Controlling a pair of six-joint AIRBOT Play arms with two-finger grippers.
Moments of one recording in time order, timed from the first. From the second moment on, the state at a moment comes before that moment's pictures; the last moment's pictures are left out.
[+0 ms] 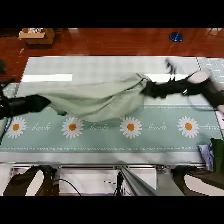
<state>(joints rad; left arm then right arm) 0.22 -0.67 0.81 0.90 -1.16 -1.21 0.05 -1.27 1.11 -0.66 1.06 1.32</state>
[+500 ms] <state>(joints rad) 0.22 -0.65 1.57 1.00 -1.14 -1.26 -0.20 -0.85 1.75 -0.80 1.10 1.45</state>
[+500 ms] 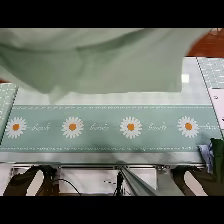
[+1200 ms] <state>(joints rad) 0.22 -0.55 2.01 1.09 -1.74 -1.63 -0.25 -0.72 1.99 -1.08 1.71 1.64</state>
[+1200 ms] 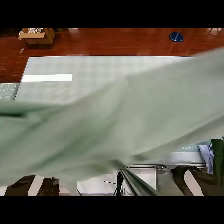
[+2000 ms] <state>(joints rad) 0.19 -0.75 0.97 1.04 -1.48 -1.41 -0.25 -1.16 1.33 -1.03 1.52 1.45</state>
